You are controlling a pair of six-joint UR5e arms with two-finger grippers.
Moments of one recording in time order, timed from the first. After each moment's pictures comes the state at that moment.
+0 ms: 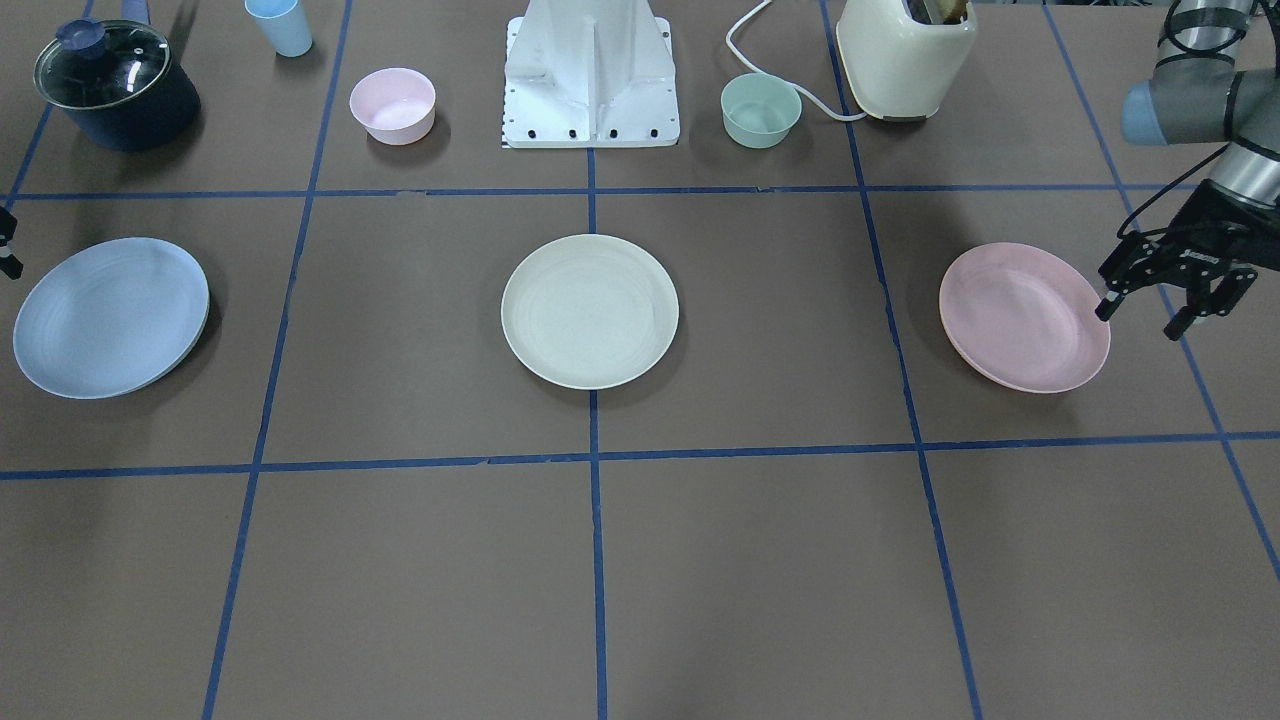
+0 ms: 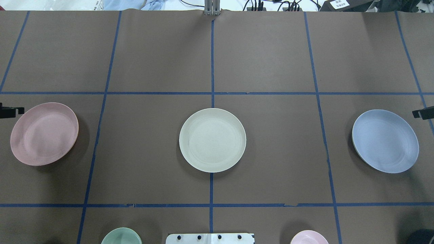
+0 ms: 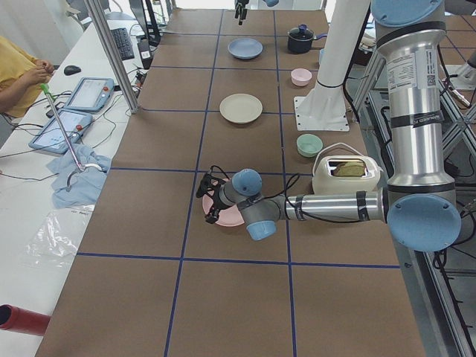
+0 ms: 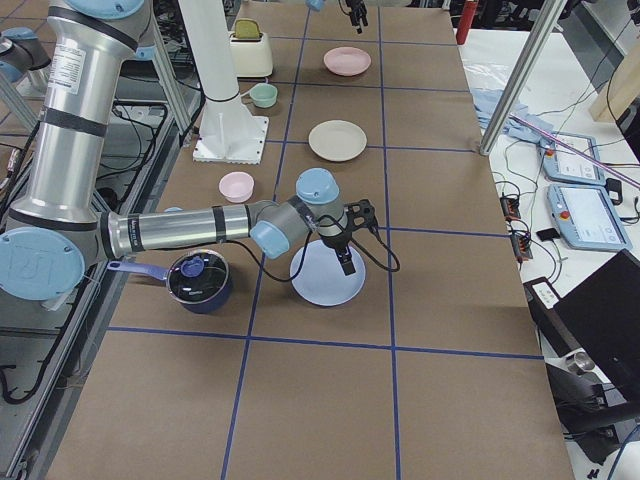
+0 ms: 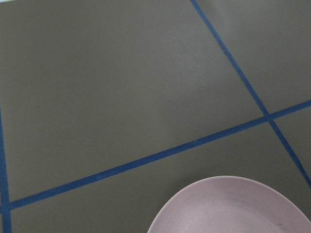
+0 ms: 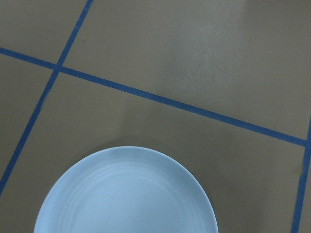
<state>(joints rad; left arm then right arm) -1.00 -1.41 -1.49 -2.87 -1.96 -0.83 1.19 -1.82 1.91 -0.99 2.19 0.41</state>
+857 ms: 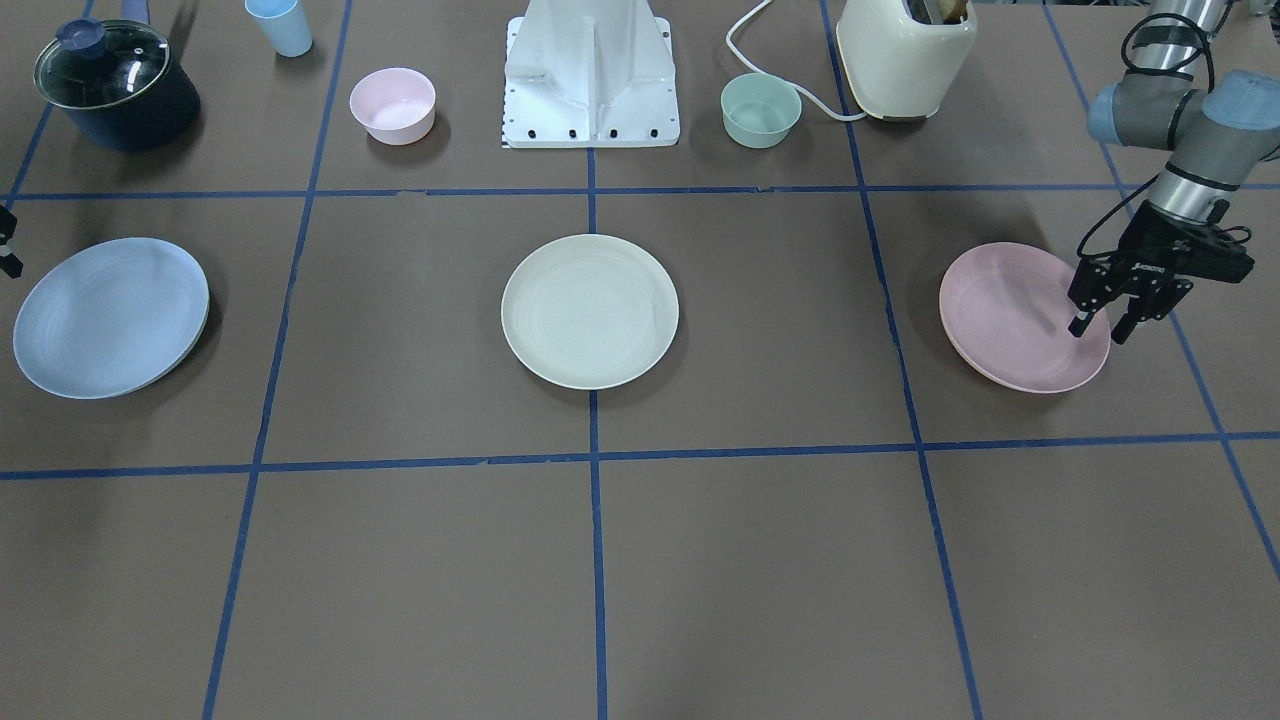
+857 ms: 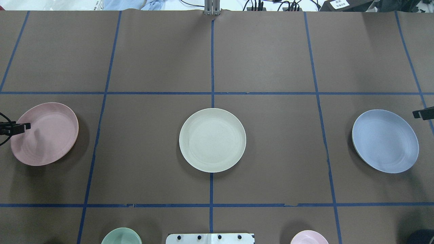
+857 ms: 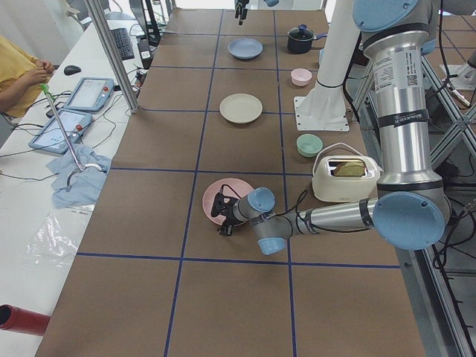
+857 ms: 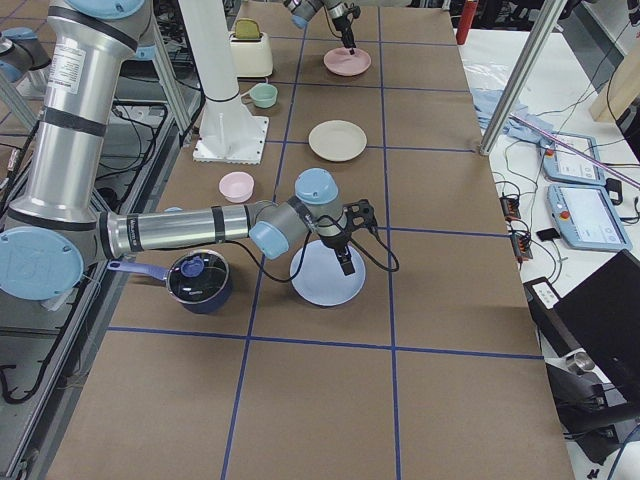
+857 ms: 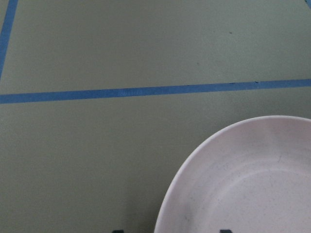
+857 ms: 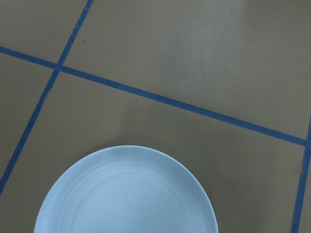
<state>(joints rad) -0.86 -1.39 -1.39 -2.99 -1.81 -0.95 1.19 -1.83 1.91 -0.99 2.19 0.41</state>
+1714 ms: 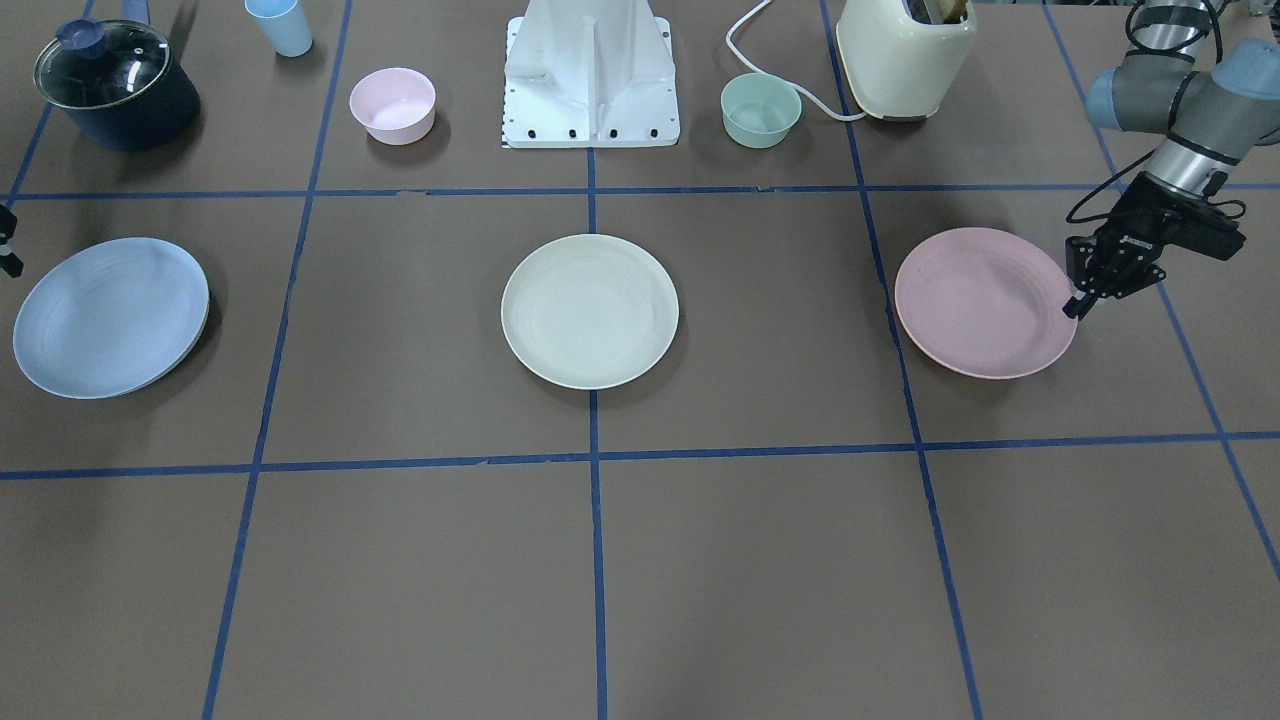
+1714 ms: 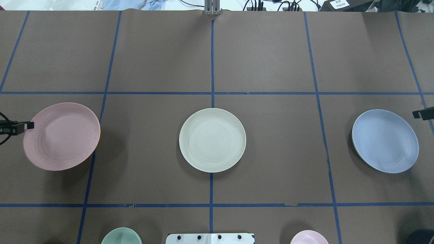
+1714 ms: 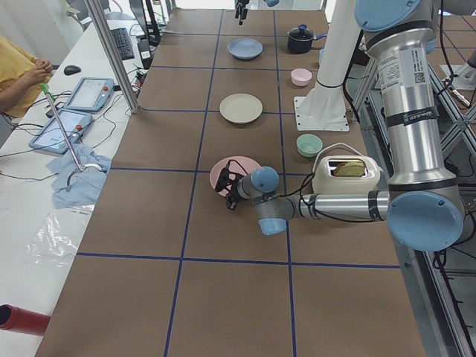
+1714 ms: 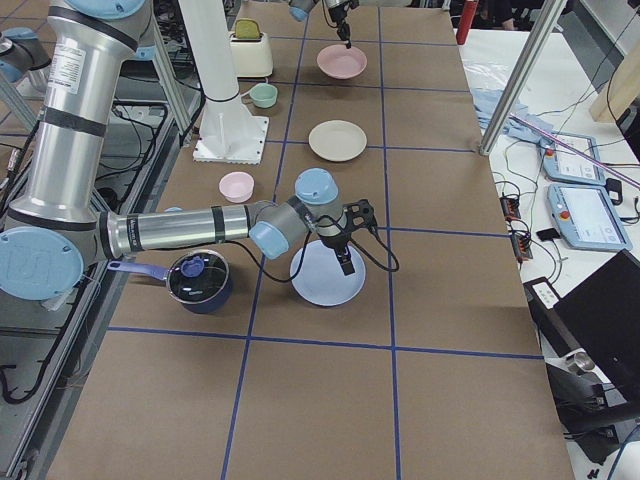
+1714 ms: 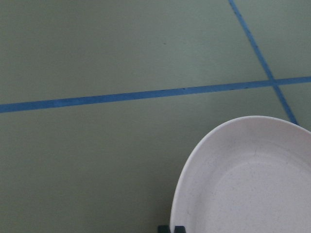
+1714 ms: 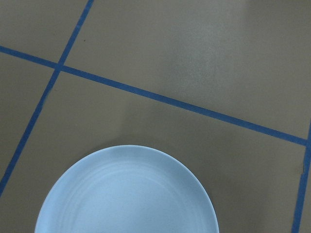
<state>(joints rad) -0.89 -1.34 -1.70 -2.83 -1.96 -0.94 1.19 -1.83 1.91 -0.99 2.19 0.41</state>
